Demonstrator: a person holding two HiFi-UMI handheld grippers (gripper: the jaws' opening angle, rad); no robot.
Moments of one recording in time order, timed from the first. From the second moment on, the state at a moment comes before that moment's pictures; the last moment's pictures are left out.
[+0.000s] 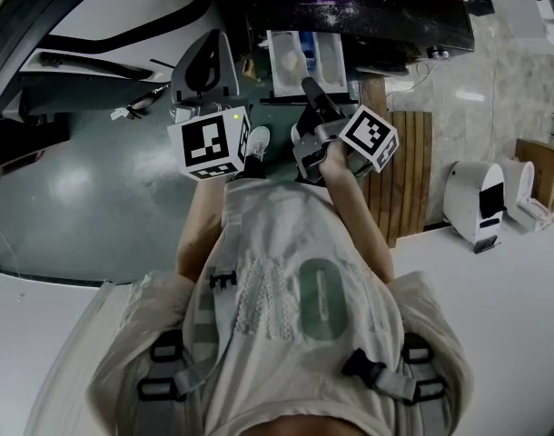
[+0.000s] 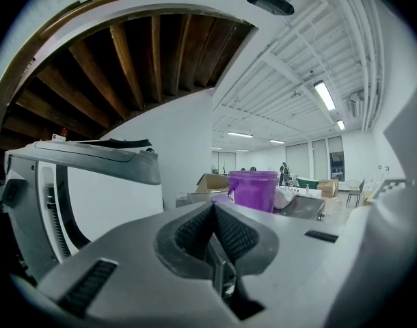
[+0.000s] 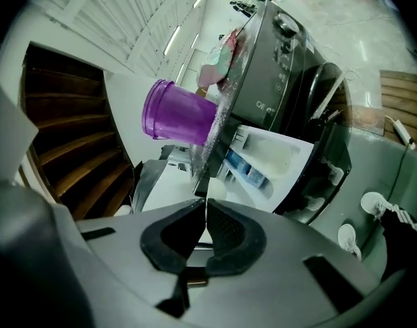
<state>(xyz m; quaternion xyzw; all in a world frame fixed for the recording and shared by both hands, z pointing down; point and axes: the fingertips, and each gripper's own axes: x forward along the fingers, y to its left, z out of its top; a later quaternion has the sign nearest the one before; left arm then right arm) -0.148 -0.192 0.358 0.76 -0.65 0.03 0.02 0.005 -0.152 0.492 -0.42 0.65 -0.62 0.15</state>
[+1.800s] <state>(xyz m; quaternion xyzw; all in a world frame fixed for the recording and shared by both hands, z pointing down) -0.159 -0.185 0.369 0.74 -0.67 0.03 0.04 -0.020 -0.157 0.484 -0.40 0.81 0.11 -0.41</state>
